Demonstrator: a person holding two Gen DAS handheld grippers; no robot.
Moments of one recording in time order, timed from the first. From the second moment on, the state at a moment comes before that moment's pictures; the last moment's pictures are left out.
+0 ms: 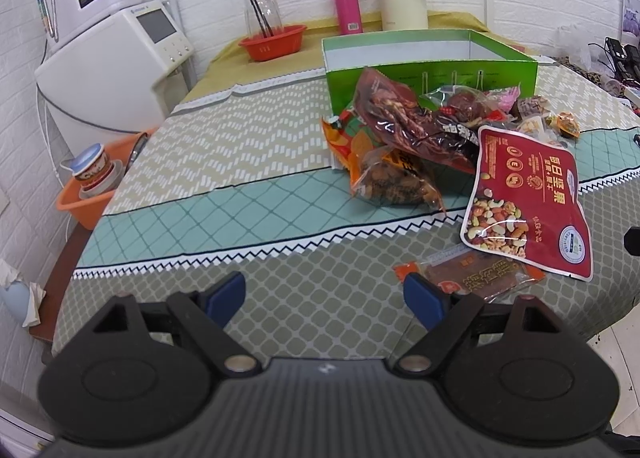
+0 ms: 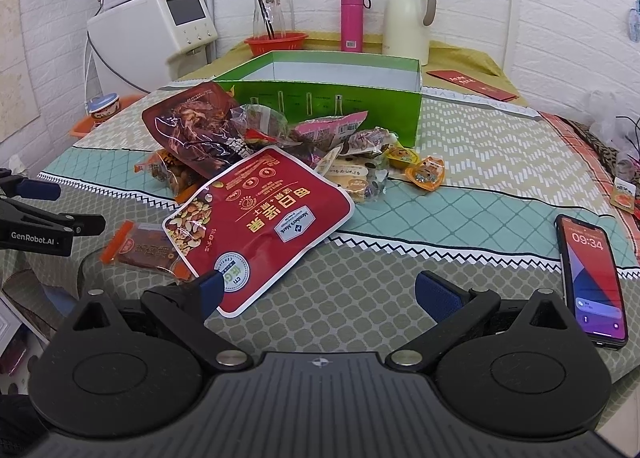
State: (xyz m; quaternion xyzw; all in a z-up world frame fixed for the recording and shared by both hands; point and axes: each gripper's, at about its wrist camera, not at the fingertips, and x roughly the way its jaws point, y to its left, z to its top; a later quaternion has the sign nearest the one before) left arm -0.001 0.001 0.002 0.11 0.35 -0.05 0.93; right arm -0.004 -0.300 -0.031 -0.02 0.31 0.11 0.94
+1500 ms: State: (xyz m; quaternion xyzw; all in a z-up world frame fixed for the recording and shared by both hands) left arm 0.076 -0.041 -0.011 0.02 0.41 -0.31 0.86; right arm 0.034 -0.297 -0.053 0.06 0.33 0.22 0.92
